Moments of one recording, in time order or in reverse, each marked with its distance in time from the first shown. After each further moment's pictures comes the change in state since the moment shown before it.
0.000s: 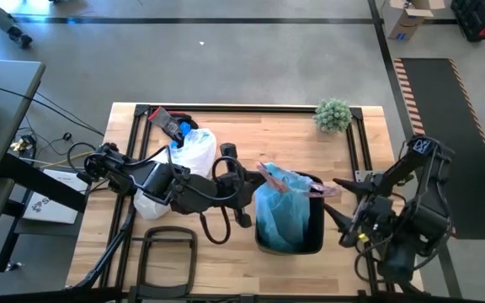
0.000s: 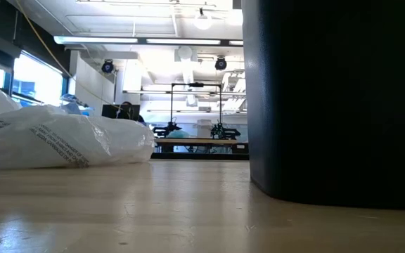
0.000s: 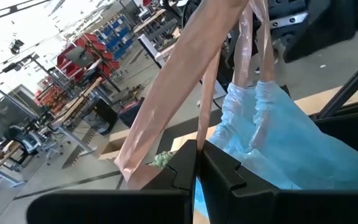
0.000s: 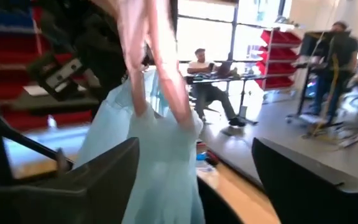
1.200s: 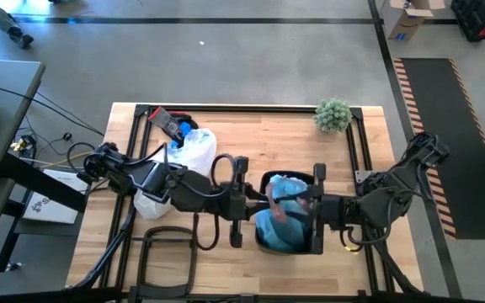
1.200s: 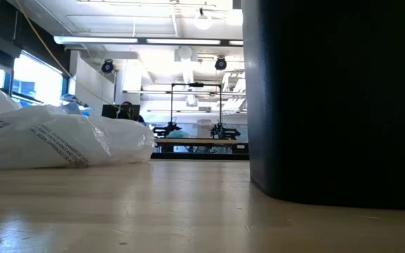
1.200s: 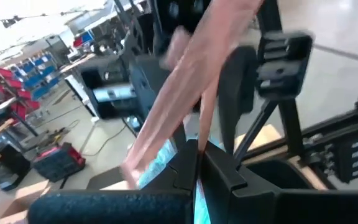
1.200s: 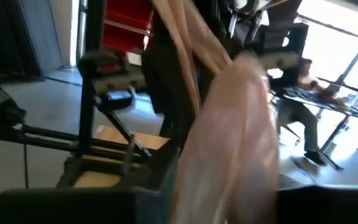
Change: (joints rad) left arm 0.012 0.000 0.000 0.086 0.374 -0.053; right arm -0.378 0.005 0.060 1.050 -0.838 -1.379
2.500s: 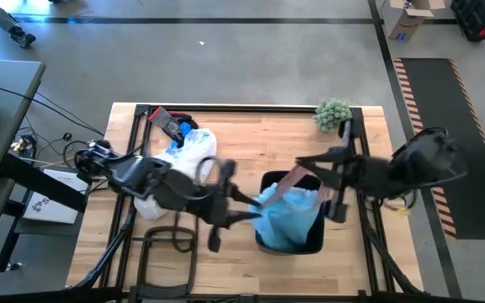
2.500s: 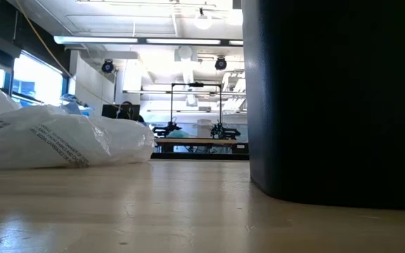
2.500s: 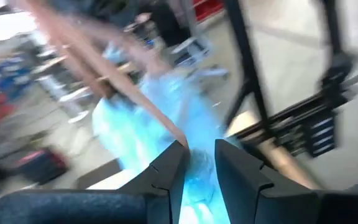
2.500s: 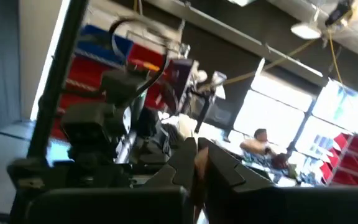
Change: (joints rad) left arm -0.062 -0.067 0.034 -0.179 0.054 -0.019; right arm -0.069 0.000 0.278 0.136 -0.050 -0.370
